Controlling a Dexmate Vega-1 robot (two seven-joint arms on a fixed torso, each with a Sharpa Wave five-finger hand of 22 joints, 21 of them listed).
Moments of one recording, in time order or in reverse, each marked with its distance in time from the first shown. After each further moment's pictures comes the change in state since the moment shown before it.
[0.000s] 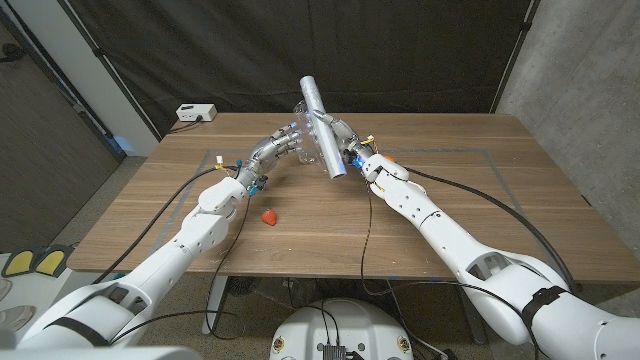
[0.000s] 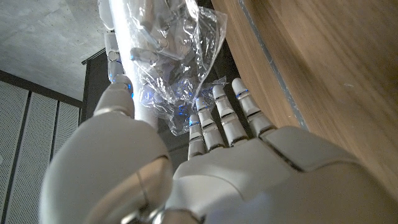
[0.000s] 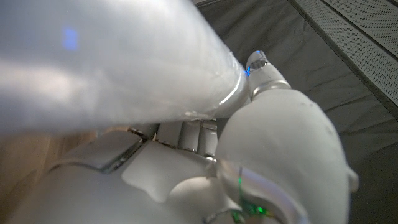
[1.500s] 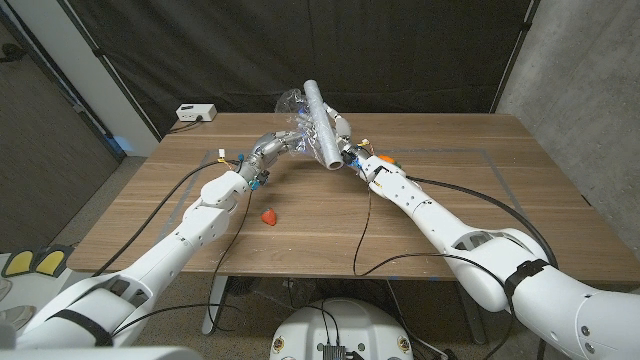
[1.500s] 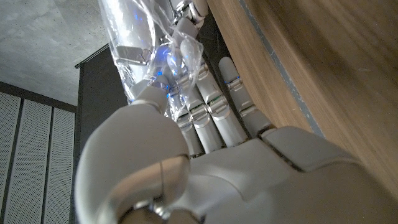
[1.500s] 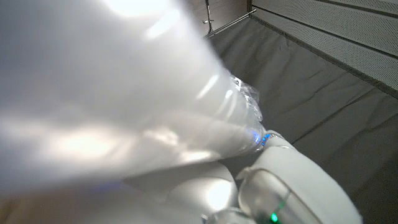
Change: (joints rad) left arm -0.021 0.007 0.008 -0.017 0.039 0.035 0.057; left_hand 0.210 0.245 0.145 0.007 -0.083 0.755 0.047 0.181 0.024 0.787 -0.050 0.044 0.053 0.720 -0.170 0.130 0.095 0.234 -0.109 0.355 0.023; right arm 0.160 0.103 0.035 0.378 0.073 -0.050 0.343; right_hand -0.794 -0.051 -0.032 0.317 -0.027 -0.306 -0.037 -0.070 -0.054 -0.318 0.035 -0.304 -0.198 -0.241 -0.038 -0.387 -0.184 0.078 0.055 -0.486 -0.407
